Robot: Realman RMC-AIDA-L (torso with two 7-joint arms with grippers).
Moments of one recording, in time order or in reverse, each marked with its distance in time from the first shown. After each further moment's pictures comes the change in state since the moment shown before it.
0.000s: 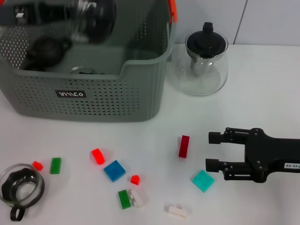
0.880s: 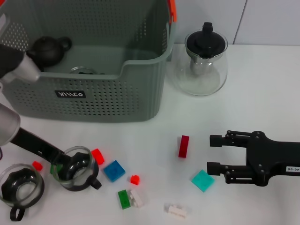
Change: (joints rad) left arm 0.158 -0.242 0.457 0.344 0.727 -0.125 -0.163; right arm -0.013 0.001 -0.002 -0.001 0.000 -0.006 -0.006
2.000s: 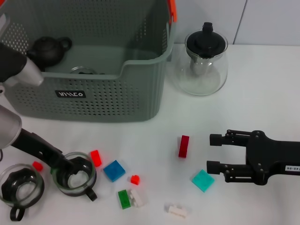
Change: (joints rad) left arm 0.021 -0.030 0.016 0.057 0.026 0.006 0.062; right arm -0.001 0.002 0.000 -0.003 0.000 0.009 -0.001
